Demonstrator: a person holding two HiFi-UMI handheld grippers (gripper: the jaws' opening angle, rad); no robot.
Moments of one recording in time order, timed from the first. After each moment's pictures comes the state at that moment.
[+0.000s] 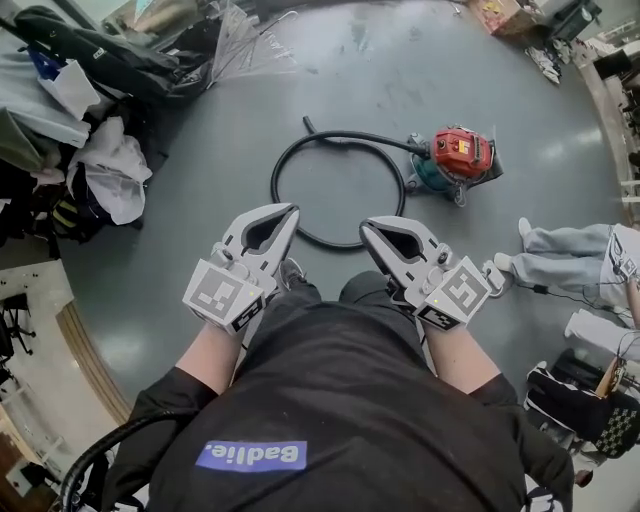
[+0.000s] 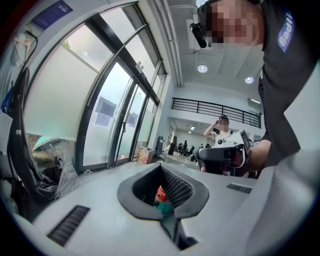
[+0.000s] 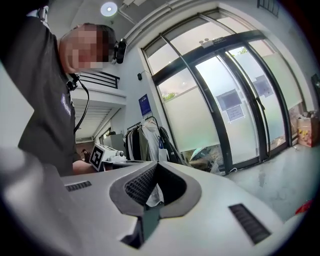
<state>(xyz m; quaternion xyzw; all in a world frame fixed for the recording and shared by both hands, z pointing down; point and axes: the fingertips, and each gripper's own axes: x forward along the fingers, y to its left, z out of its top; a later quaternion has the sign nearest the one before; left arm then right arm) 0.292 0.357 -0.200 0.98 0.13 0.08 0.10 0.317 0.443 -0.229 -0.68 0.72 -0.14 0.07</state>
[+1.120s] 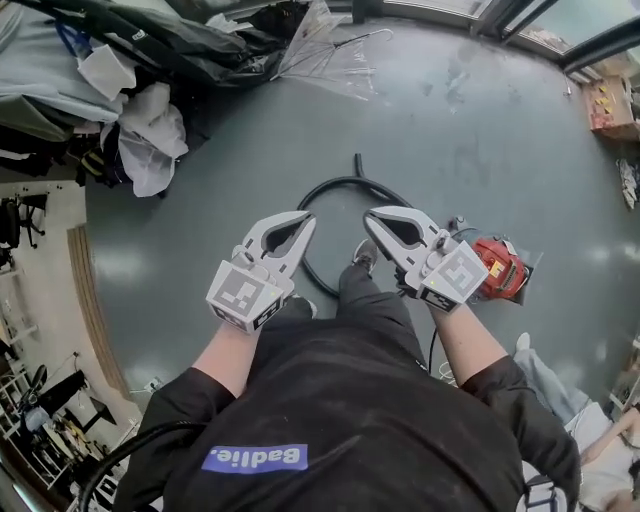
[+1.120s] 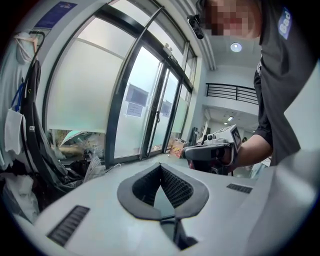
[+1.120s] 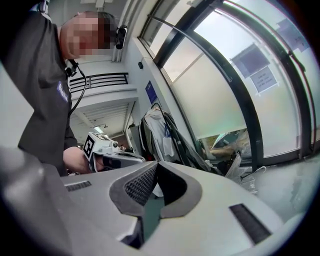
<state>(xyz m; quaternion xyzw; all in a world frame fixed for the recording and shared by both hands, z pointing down) 0.548 0.205 -0.117 0.98 -0.05 0.15 0.12 0.609 0.246 -0.129 -0.50 0.84 -0.19 0.04</state>
